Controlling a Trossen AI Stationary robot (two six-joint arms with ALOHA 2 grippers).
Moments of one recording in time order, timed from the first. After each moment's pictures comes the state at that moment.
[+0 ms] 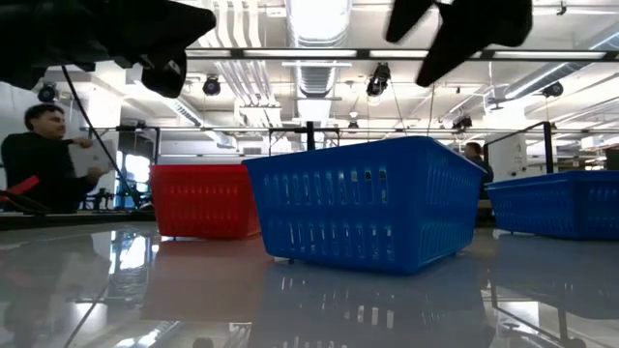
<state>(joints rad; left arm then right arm) -0.39 1.23 0.26 1.10 -0.29 -0.08 0.55 1.83 1.51 -0.85 0.40 1.10</state>
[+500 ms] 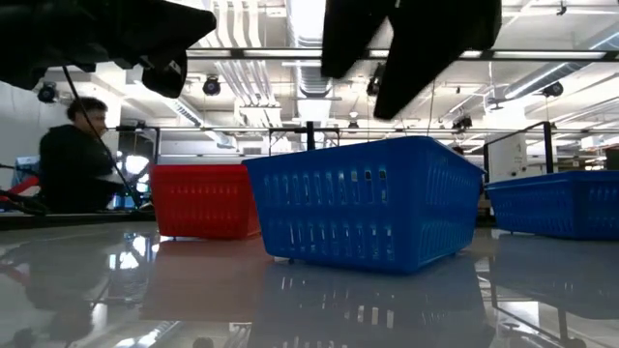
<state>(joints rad) -0.39 1.24 0.26 1.09 -0.29 -0.07 0.56 2.22 1.97 -1.07 0.31 1.07</state>
